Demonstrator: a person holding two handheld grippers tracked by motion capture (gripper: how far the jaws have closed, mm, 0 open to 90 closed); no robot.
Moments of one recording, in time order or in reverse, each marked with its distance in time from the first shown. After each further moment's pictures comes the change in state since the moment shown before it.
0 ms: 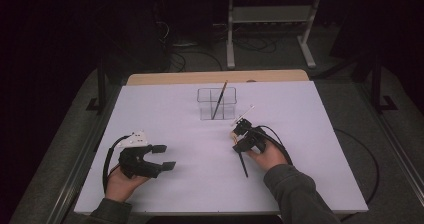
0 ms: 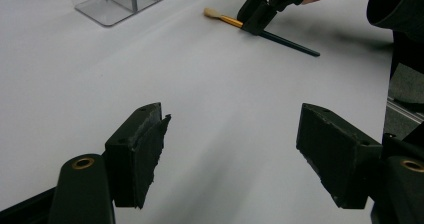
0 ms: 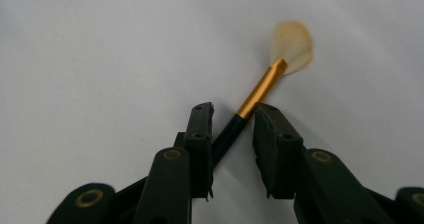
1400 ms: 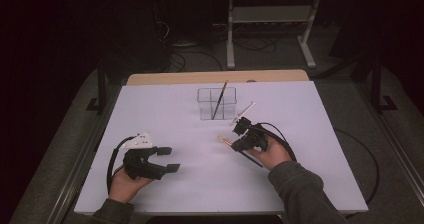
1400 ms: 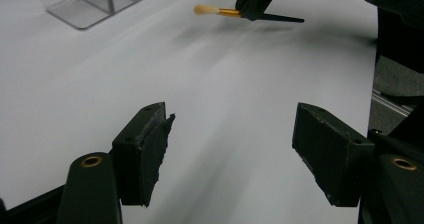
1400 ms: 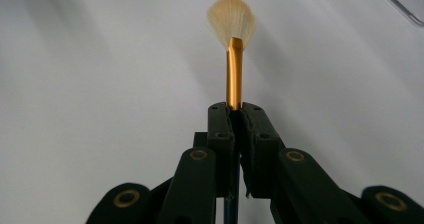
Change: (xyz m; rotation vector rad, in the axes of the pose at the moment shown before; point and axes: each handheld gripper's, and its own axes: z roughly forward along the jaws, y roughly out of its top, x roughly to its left) left arm -0.010 0.004 0.011 0.026 -0.050 0.028; right arm 0.010 0.004 -0.027 -0.040 0.110 -0.108
